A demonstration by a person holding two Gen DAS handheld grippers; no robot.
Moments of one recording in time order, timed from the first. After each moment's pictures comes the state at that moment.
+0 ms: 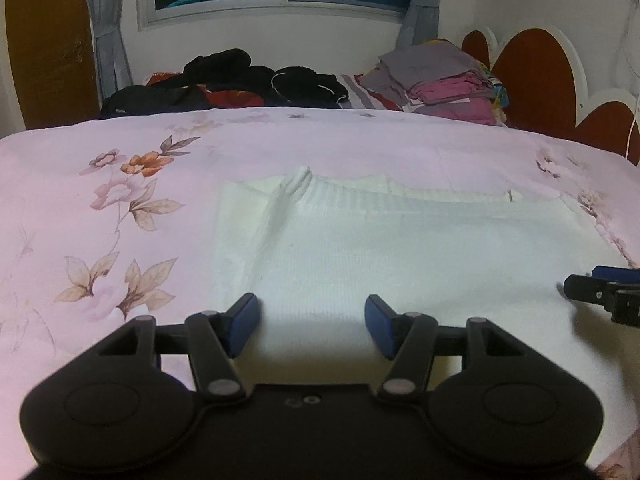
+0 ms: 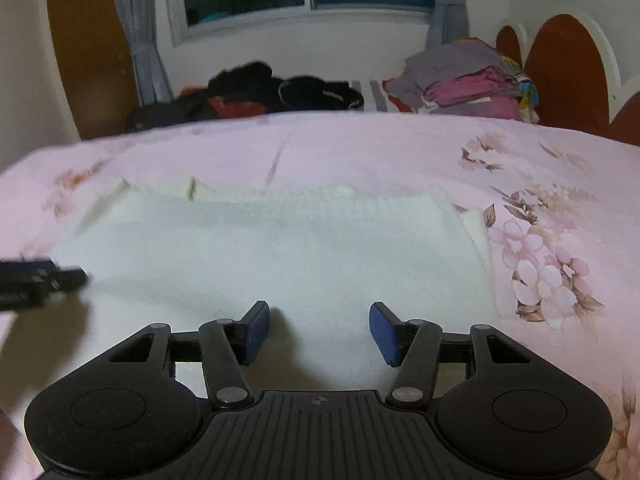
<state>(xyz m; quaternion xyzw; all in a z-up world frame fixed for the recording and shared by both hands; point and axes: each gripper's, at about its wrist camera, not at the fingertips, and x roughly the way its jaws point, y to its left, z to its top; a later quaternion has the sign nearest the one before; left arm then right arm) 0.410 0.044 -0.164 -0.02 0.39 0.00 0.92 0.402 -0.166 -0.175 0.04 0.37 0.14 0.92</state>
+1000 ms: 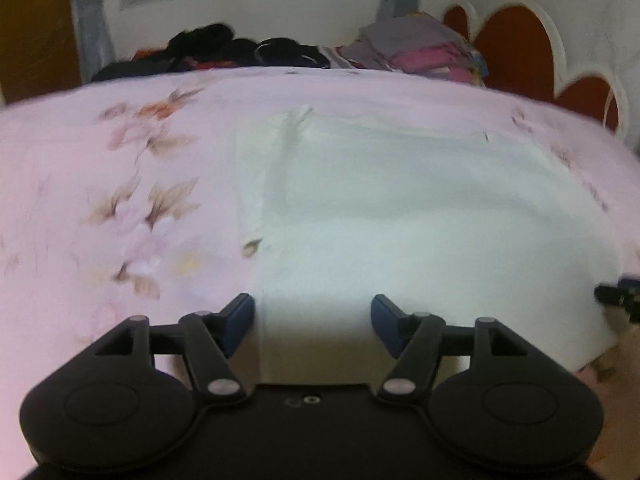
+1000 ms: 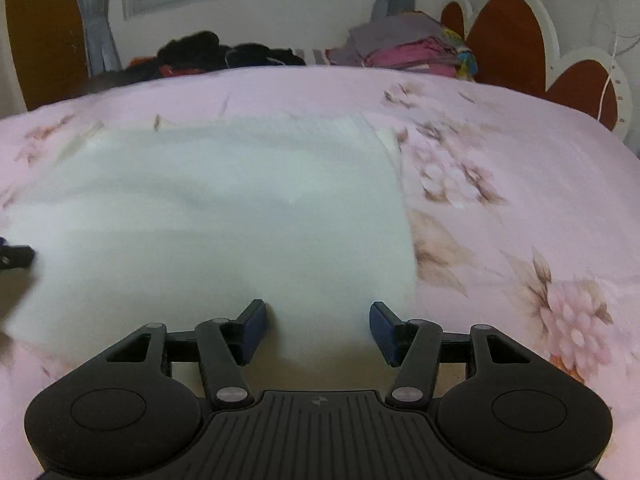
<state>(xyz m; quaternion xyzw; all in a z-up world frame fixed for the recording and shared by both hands) 0.356 0.071 -0.174 -0.03 0.42 -0.03 0.90 0.320 -0.193 -0.186 0.02 0.42 0.04 0.90</state>
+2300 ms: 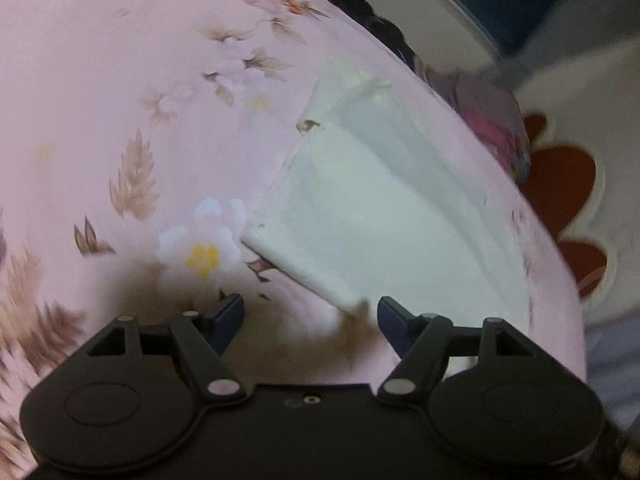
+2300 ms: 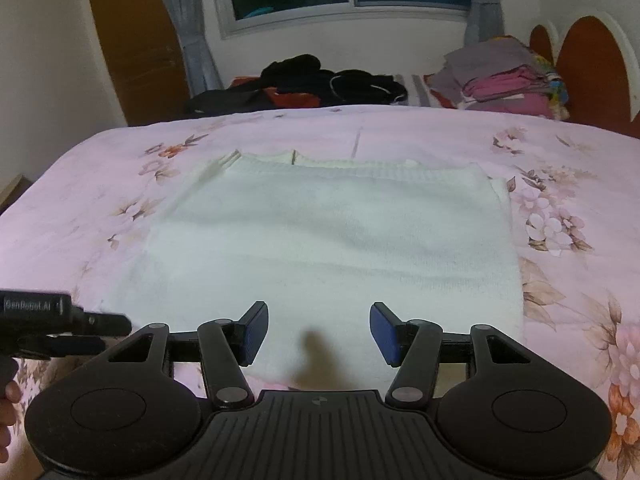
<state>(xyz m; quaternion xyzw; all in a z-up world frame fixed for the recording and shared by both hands) 0.278 0.090 -0.175 -0.35 0.44 0.05 0.82 0.296 -0.157 -0.134 0.05 0.39 0.21 0.90</state>
